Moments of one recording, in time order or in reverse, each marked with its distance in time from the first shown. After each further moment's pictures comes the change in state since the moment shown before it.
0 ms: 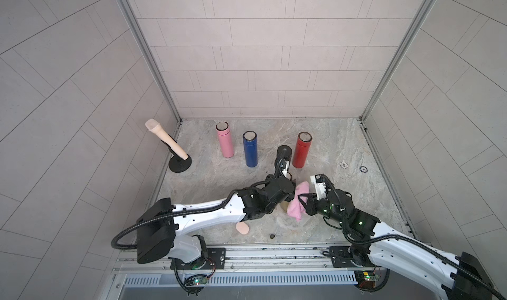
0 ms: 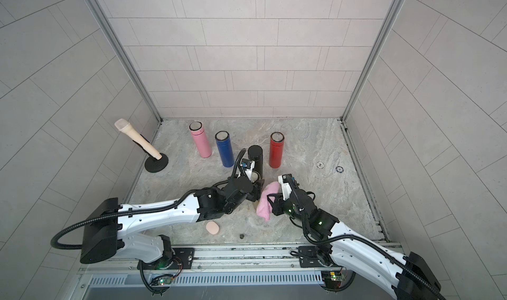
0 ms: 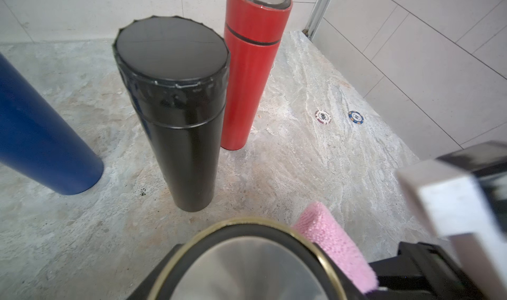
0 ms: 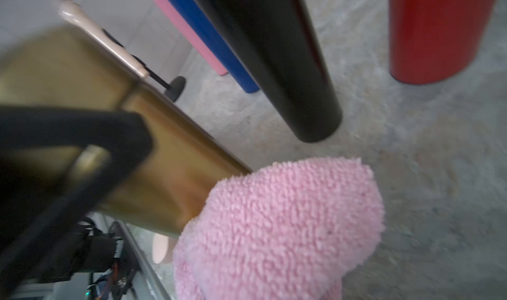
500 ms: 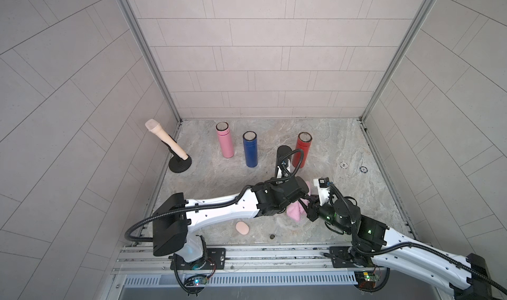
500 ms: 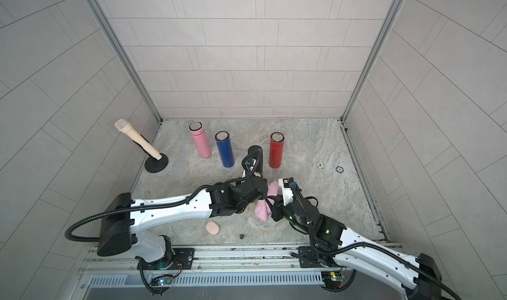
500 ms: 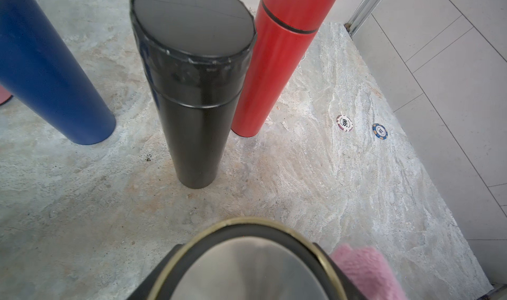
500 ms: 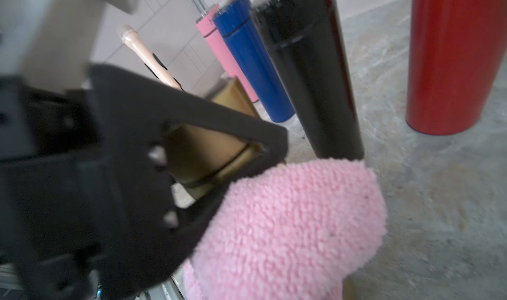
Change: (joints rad) left arm -0.039 0.128 0.209 -0.259 -0.082 -0.287; right arm 0.200 -0.153 0.065 -0.026 0.179 -0.050
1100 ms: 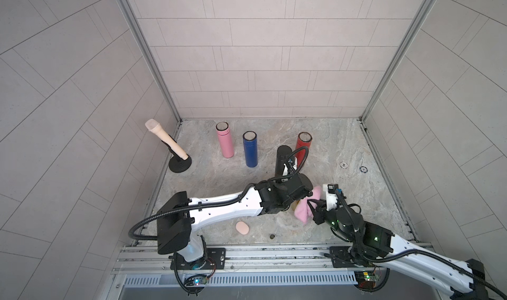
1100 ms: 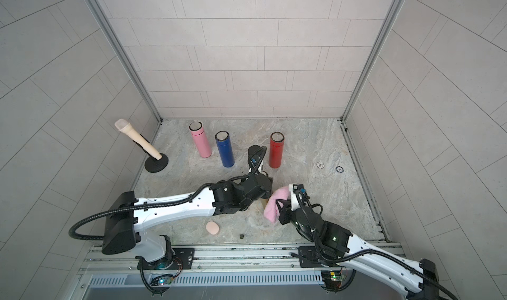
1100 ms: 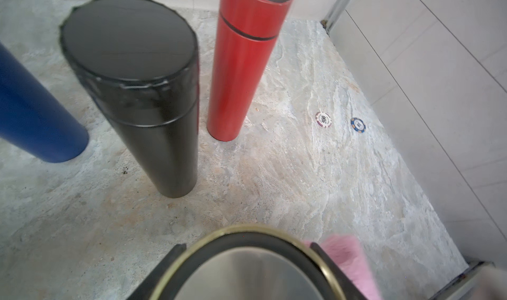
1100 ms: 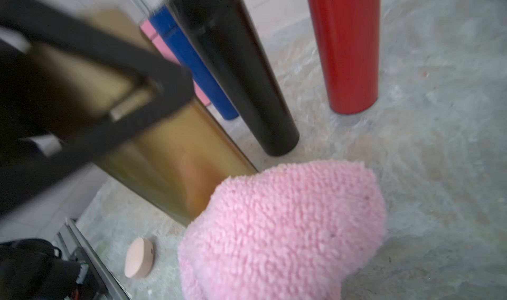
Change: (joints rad) left arm -0.004 0.027 0.041 0.063 0.072 0.177; right arm 0.038 -0.273 -0.042 -0.260 0.238 0.061
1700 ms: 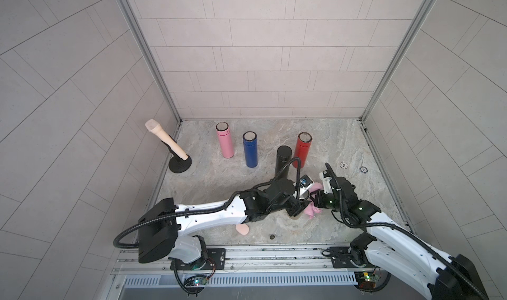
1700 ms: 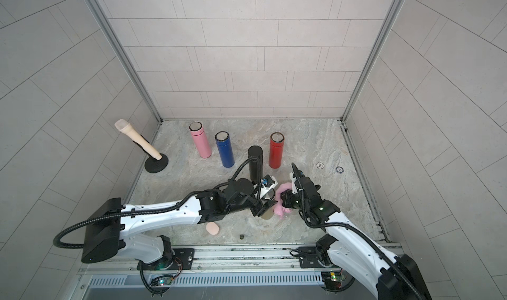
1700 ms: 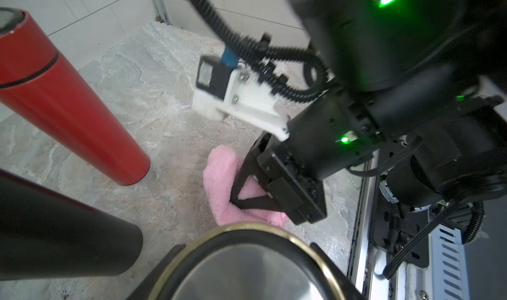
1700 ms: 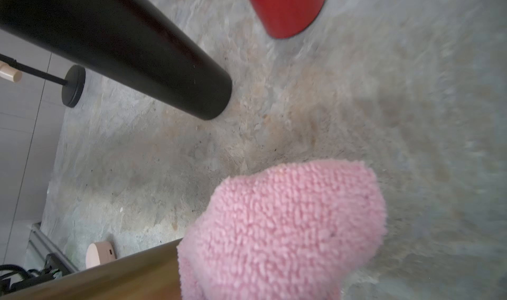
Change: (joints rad) left arm 0.052 -0.154 -0.311 0.393 0.500 0.723; right arm -0.555 0.603 0.115 0.042 -0.637 -0.087
